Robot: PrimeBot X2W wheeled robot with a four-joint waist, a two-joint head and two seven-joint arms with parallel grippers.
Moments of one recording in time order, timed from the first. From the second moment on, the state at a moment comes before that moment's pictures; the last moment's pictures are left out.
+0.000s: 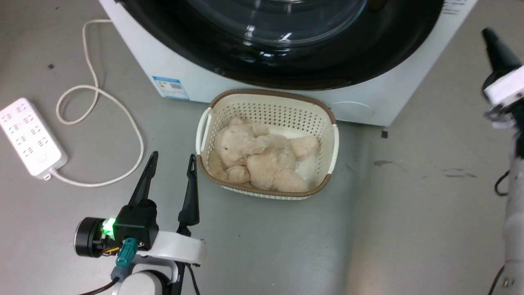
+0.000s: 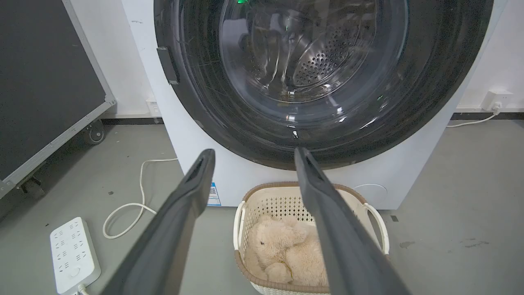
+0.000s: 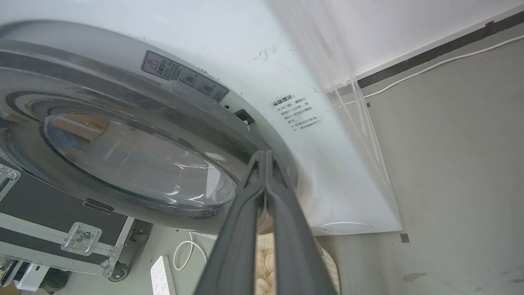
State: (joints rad) left arm -0.12 0.05 -0.10 -0.06 -0.01 0.04 -0.15; right arm -0.81 -0.13 -0.29 0.46 0.57 0.13 0.33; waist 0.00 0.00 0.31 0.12
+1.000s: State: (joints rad) left arm -0.17 0.05 -0.15 -0.10 -0.02 0.07 -0.21; right arm -1.32 -0.20 -0.52 0.90 0.68 0.13 0.68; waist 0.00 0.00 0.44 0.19
